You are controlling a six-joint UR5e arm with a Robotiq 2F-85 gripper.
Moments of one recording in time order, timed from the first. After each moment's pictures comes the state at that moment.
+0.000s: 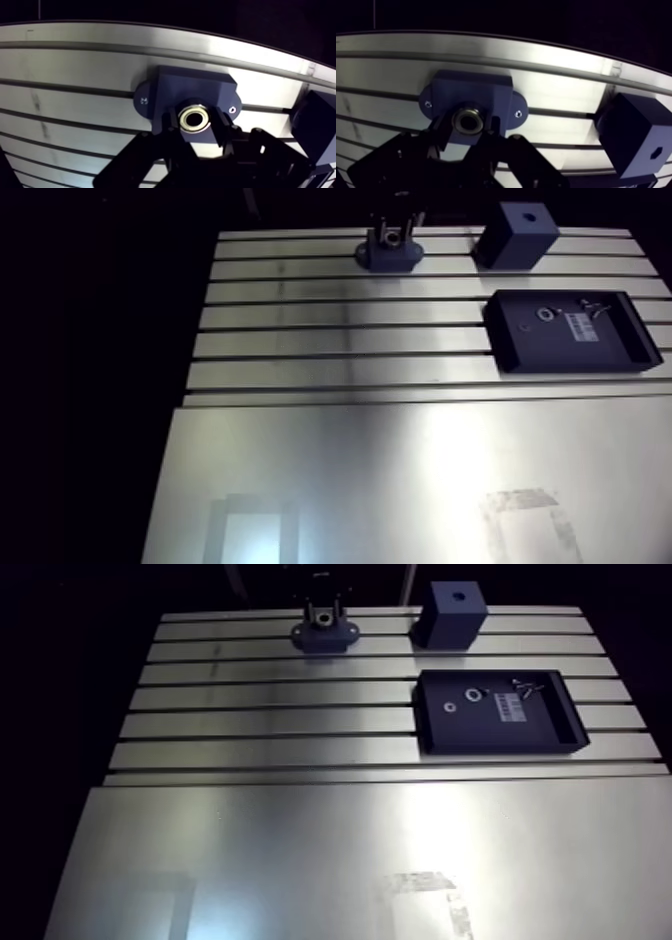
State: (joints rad) arm -0.05 -0.90 1.43 -1.99 -1.60 -1.75
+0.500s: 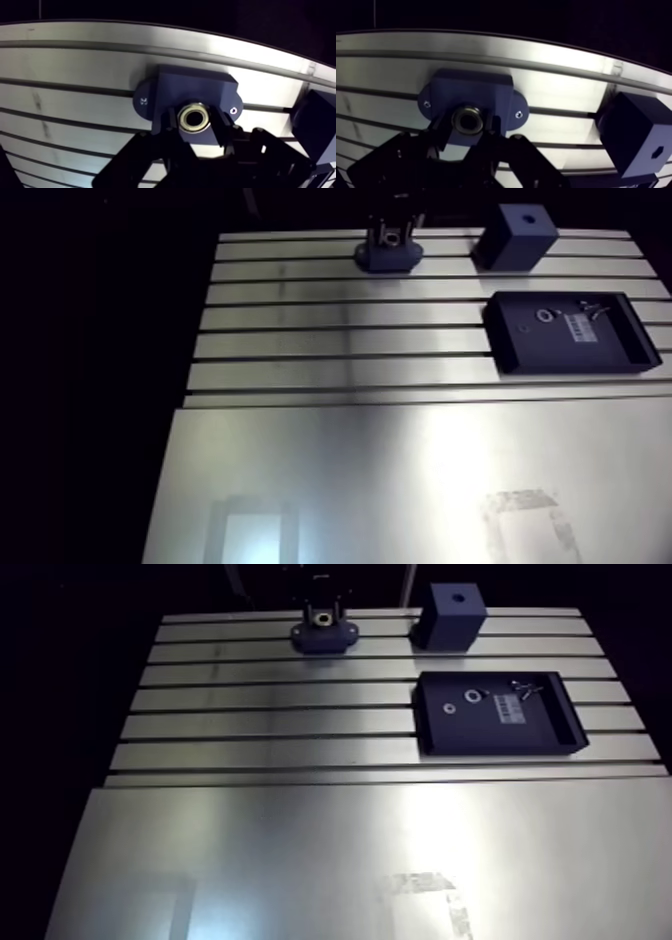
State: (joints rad) arm -0.05 -0.90 1.43 -1.99 -1.59 -1.75
